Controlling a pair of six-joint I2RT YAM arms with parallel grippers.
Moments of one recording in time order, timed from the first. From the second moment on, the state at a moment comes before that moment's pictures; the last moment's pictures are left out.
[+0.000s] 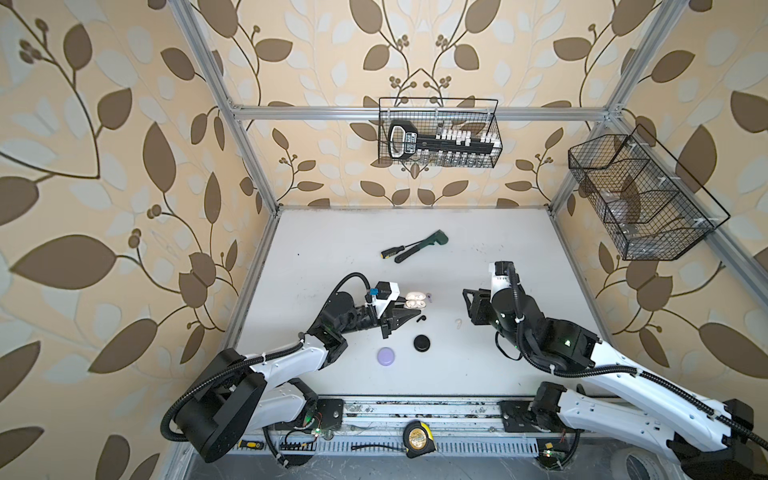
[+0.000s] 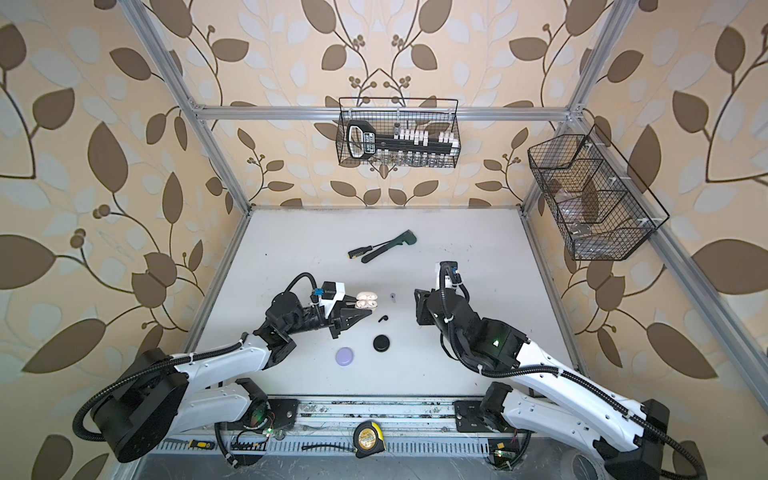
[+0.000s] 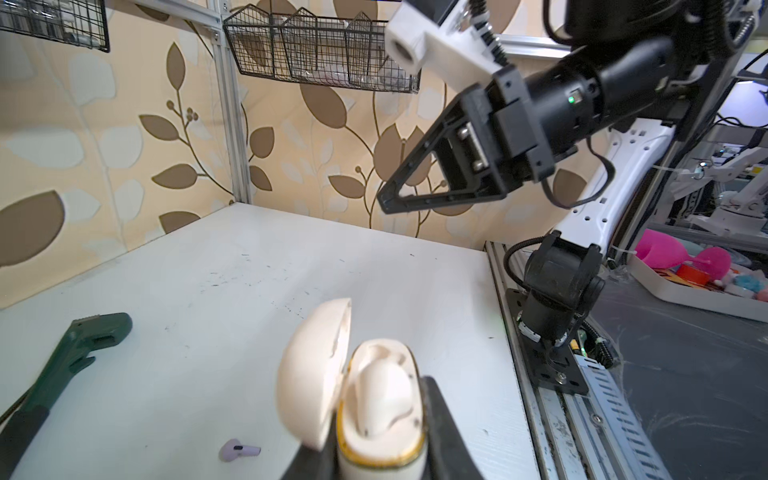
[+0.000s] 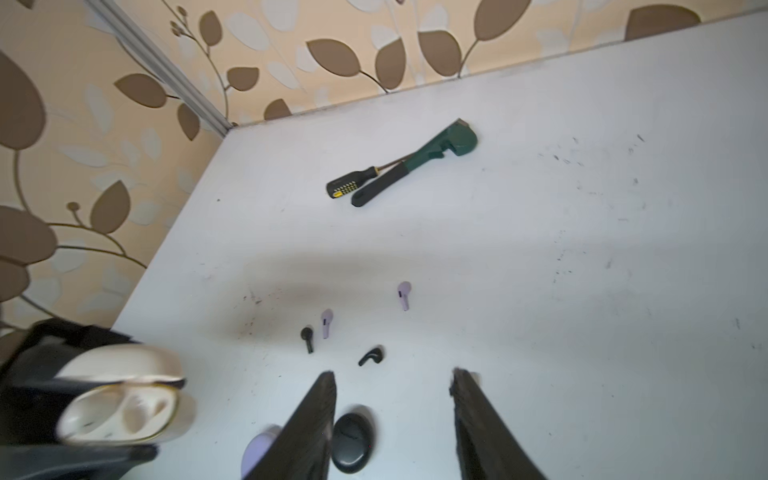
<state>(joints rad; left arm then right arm) -0.60 1.17 0.33 0.87 0.73 -0.09 0.85 0.87 0.81 -0.56 0.46 0.68</state>
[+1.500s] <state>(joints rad) -0.60 0.94 0.33 0.52 0.62 0.02 0.71 1.38 0.64 -0.50 0.12 0.61</state>
